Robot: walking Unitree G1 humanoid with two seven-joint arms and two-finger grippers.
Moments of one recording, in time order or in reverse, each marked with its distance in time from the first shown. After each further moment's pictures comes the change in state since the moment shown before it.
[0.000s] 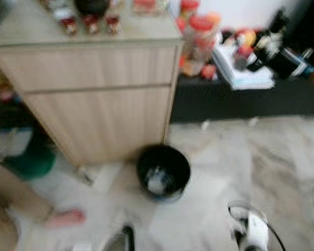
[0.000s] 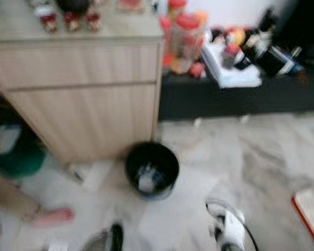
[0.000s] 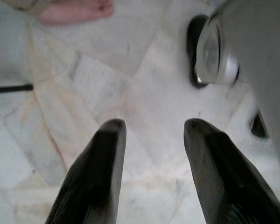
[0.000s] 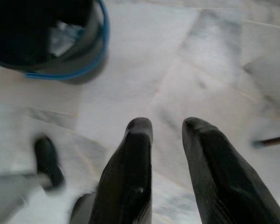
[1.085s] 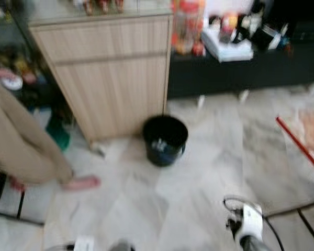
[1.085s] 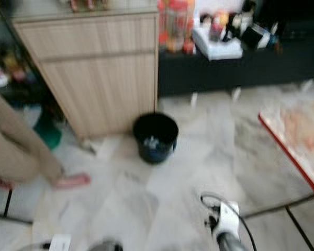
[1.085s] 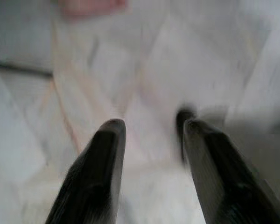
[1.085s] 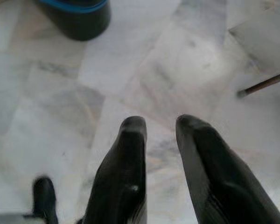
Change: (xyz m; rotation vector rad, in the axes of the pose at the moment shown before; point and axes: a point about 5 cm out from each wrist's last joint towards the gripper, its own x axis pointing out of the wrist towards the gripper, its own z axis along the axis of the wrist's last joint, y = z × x) left arm 0.011 0.003 0.065 0.022 -0.251 0.037; right arm 0.004 0.011 0.025 -0.075 -0.105 0.093
